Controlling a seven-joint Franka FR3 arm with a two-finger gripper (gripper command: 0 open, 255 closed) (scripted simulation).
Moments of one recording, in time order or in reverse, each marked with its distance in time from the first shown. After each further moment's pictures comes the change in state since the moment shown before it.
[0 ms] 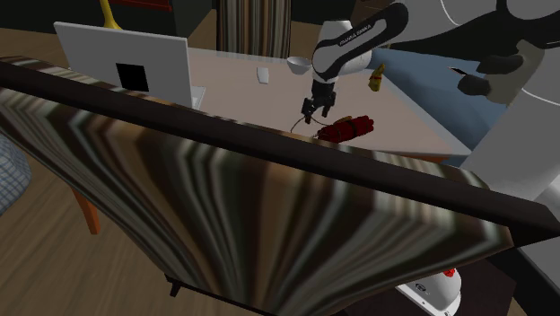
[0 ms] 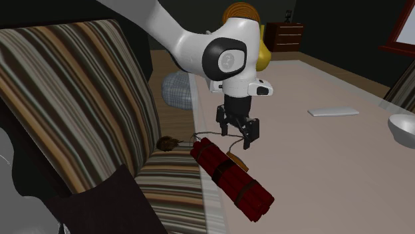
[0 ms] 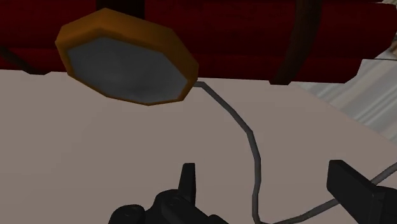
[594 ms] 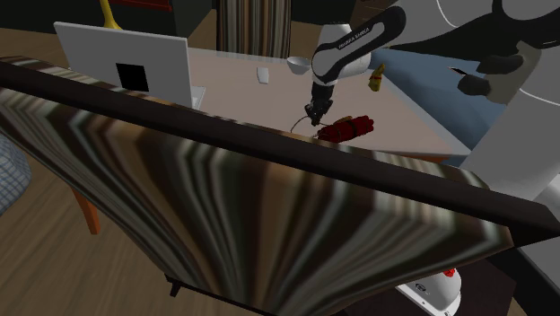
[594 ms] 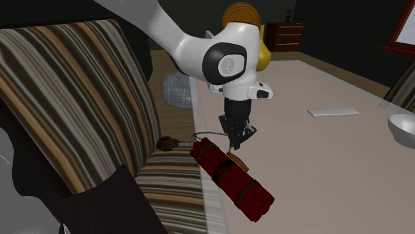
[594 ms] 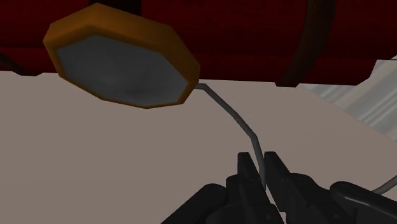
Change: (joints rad) arm -0.002 0.013 -0.002 -0.009 0.001 0.023 -0.003
